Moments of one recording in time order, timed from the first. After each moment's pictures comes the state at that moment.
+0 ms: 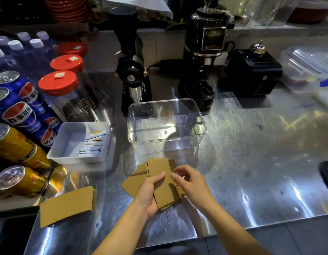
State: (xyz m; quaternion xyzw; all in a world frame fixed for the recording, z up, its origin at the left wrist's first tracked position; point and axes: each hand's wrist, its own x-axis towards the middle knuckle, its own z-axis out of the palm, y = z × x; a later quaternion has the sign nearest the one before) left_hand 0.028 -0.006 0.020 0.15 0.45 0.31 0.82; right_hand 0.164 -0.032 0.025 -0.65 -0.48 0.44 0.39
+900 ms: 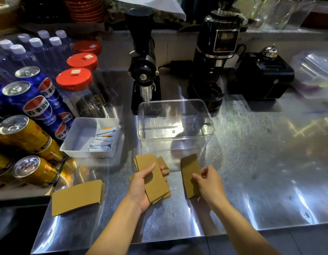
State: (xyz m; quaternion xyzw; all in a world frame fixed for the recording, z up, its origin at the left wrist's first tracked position) left_hand -0.006 0.000 0.020 0.12 0.45 0.40 0.79; right_hand 0.181 -0.030 0.012 -0.78 -0.39 0.36 0.33
